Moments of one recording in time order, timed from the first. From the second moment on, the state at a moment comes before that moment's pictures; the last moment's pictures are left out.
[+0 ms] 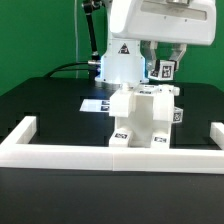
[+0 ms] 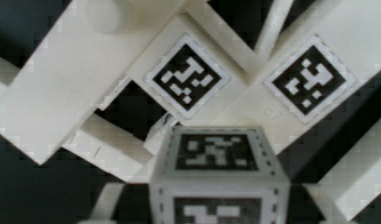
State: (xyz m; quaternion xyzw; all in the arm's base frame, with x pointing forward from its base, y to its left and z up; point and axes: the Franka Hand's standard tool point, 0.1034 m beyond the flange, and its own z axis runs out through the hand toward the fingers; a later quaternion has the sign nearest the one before) arm 0.574 0.028 0.137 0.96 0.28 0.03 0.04
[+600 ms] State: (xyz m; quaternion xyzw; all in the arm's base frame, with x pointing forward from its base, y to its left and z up) arm 0.571 0.033 0.134 0.96 0.28 0.02 0.03
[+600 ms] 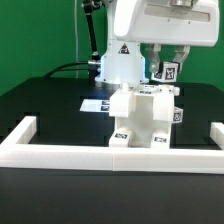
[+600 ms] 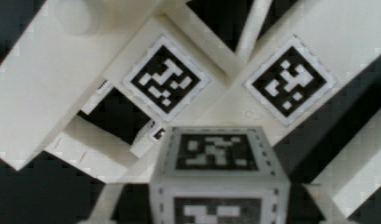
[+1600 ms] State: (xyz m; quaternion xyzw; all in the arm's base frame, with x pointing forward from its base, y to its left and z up) arm 0.571 0.036 0.125 0.96 0.28 0.03 0.04
